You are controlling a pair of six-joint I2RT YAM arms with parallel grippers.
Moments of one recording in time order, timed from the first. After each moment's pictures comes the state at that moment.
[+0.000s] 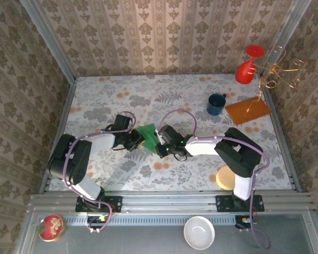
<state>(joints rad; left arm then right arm) -0.42 1.58 0.71 -0.13 0.41 -1.06 0.82 1.85 0.94 0.01 -0.11 0.39</state>
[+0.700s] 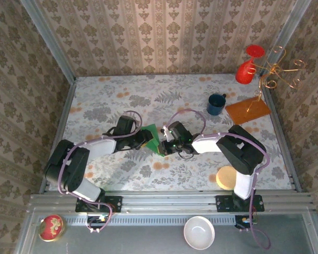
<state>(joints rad) -0.50 1.53 0.67 0.00 0.43 -0.93 0.72 1.85 0.86 0.14 -0.35 0.48</state>
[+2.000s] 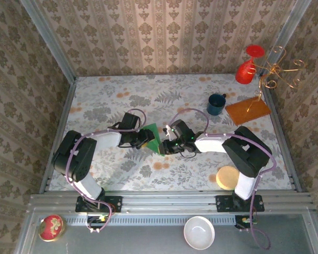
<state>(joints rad) -0.51 1.66 0.78 -0.13 0.41 -0.88 0.69 1.79 0.86 0.04 -0.42 0.56</state>
